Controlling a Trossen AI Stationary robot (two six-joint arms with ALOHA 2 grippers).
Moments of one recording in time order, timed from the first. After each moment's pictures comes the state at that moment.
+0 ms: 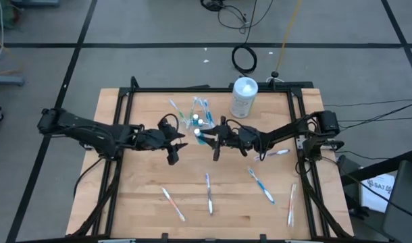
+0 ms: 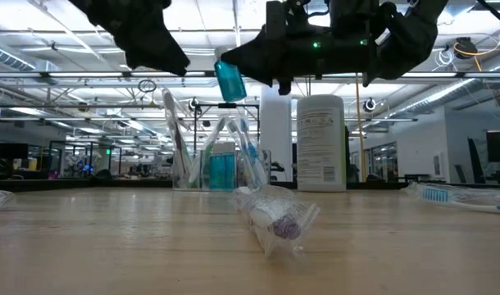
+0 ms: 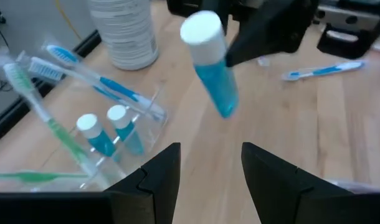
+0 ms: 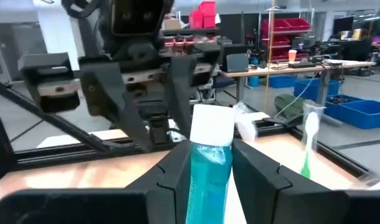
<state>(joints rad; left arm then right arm) -0.14 1.15 0.80 -0.24 -0.37 -0.27 0.01 1.77 0.79 1.06 0.17 0.06</state>
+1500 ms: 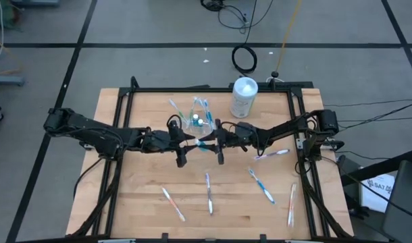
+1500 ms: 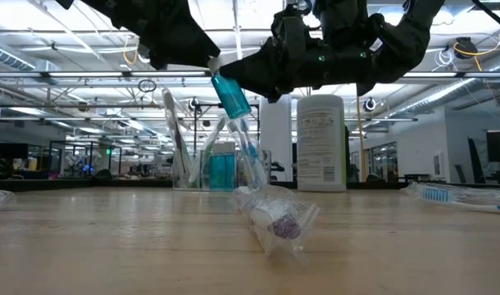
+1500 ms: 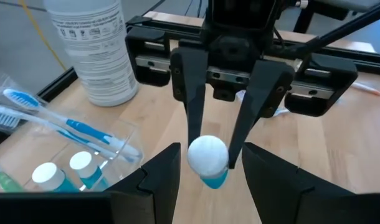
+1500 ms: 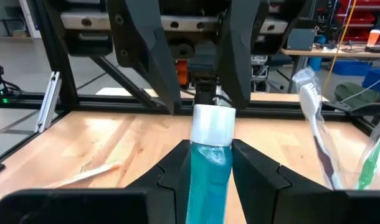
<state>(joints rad) -0.15 1.27 0.80 0.03 -0.36 -0.22 -0.05 1.77 0.79 0.94 -0.13 -0.02</state>
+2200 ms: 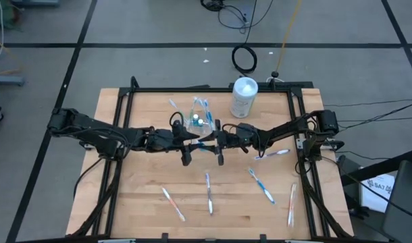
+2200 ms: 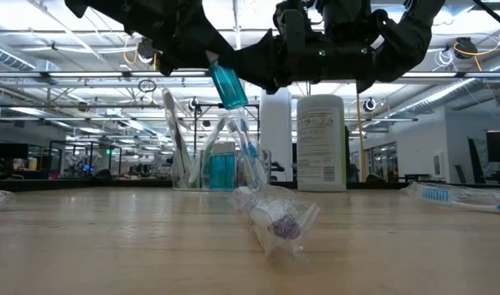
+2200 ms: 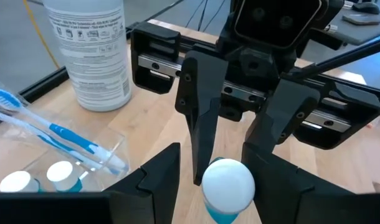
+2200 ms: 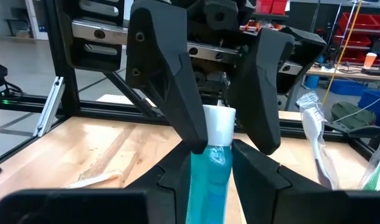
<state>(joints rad) -0.12 1.33 0.80 0.15 -0.34 -0.29 -0.03 1.77 0.80 0.99 -0.13 -0.07</state>
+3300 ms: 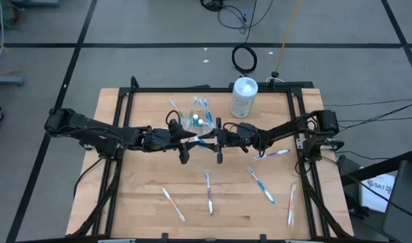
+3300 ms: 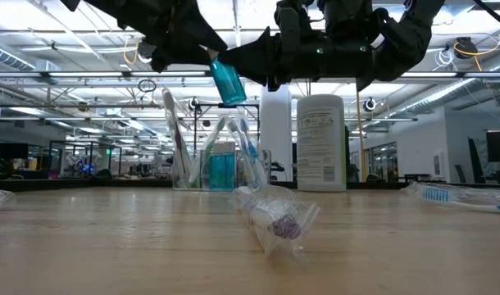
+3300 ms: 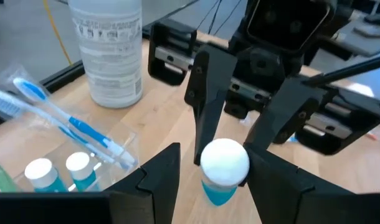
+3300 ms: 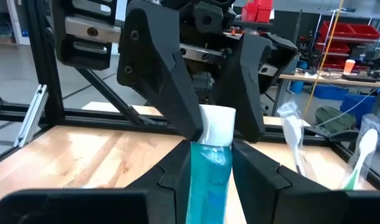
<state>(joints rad) -0.13 1.28 0.80 0.09 -0.39 -0.35 -0.03 1.77 0.80 1.02 -0.08 -0.07</state>
